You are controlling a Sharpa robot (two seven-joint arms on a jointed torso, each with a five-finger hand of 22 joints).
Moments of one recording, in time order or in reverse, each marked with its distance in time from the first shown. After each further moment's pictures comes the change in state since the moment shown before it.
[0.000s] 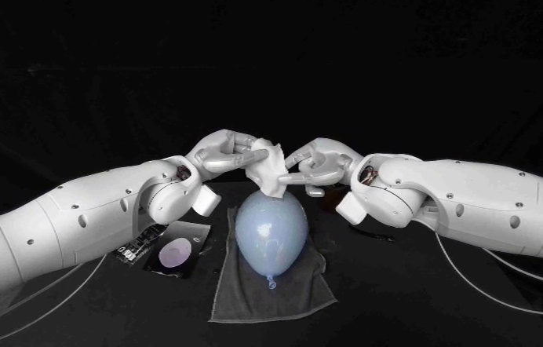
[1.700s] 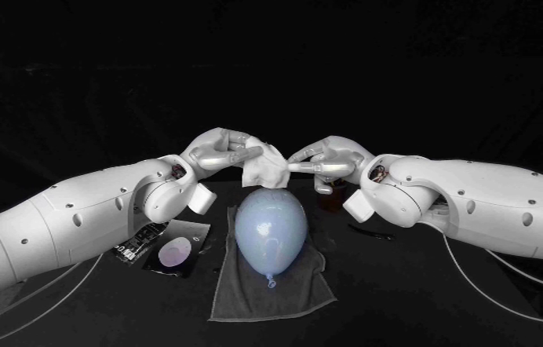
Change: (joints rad) left arm 0.000 -0.012 0.000 -0.007 0.013 -0.005 0.003; left_hand -0.020 0.017 0.003 -0.014 -0.001 -0.009 -0.016 -0.008 0.015 -0.012 0.000 0.000 0.000 0.028 -0.007 0.084 0.094 -0.010 0.020 -0.023 0.081 0.047; right arm -0.008 -0.042 0.000 0.004 0.094 -0.034 0.013; right_hand -0.215 -0.069 0.082 -0.024 0.000 -0.108 0.035 0.016 0.006 0.022 0.001 -0.007 -0.007 0.009 0.007 -0.007 0.000 -0.013 -0.008 0.008 -0.028 -0.001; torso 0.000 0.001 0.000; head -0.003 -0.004
